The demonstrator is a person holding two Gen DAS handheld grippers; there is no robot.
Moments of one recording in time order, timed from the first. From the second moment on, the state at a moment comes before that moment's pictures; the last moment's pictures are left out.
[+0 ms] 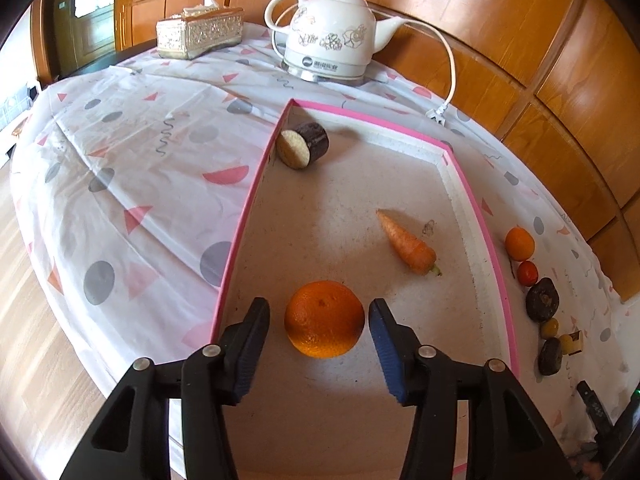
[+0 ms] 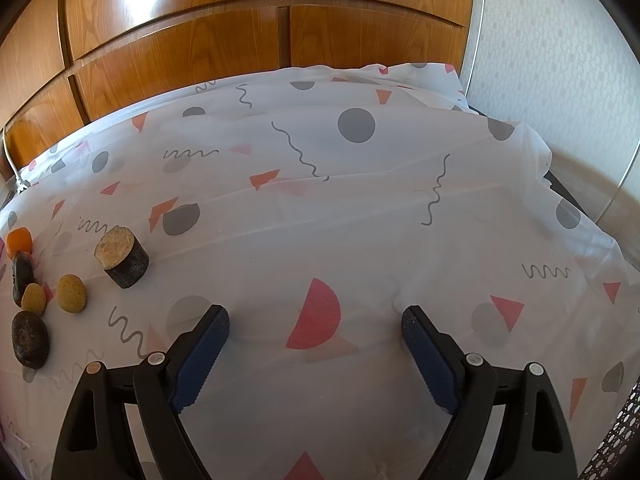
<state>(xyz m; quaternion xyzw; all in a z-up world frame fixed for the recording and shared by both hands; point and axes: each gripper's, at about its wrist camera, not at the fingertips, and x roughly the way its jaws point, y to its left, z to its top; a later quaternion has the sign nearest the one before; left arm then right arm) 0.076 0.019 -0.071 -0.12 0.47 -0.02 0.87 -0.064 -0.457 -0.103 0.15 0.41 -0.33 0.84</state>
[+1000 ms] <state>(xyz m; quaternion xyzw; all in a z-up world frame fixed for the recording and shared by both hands) 0.032 0.071 -0.035 -0.15 0.40 0.06 0.90 -0.035 -0.384 -0.085 0.15 0.44 -0.15 0.87</state>
